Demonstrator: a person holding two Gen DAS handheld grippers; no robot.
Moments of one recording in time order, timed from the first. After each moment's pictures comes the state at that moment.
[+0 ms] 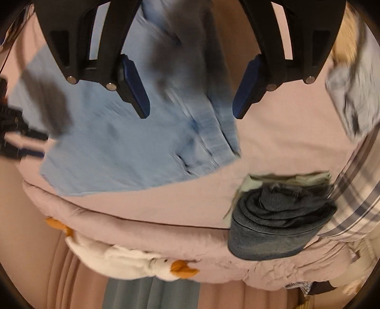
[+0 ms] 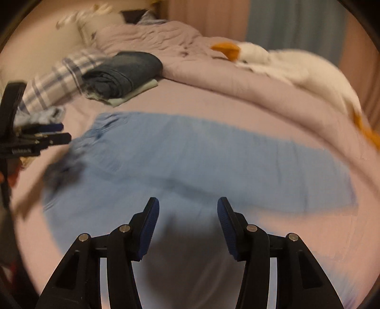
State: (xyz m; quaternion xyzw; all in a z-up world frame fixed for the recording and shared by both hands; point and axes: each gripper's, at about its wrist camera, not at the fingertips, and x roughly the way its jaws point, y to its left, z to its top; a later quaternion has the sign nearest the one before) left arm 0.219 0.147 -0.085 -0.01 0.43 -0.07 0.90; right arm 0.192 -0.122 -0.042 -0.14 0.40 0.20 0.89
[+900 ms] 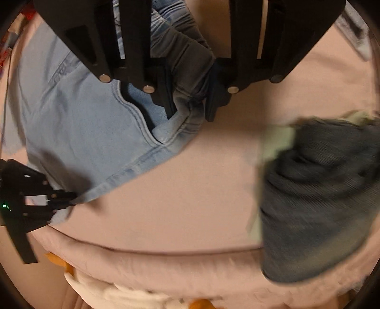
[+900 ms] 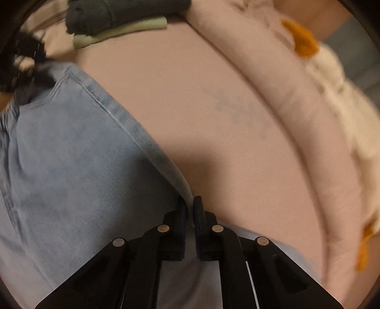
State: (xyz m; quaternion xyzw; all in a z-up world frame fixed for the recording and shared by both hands) left arm 0.324 0.164 -0.106 0.06 0.51 -0.14 0.85; right arm 0.351 -0.058 -0.092 -0.37 0.46 0.24 0.77
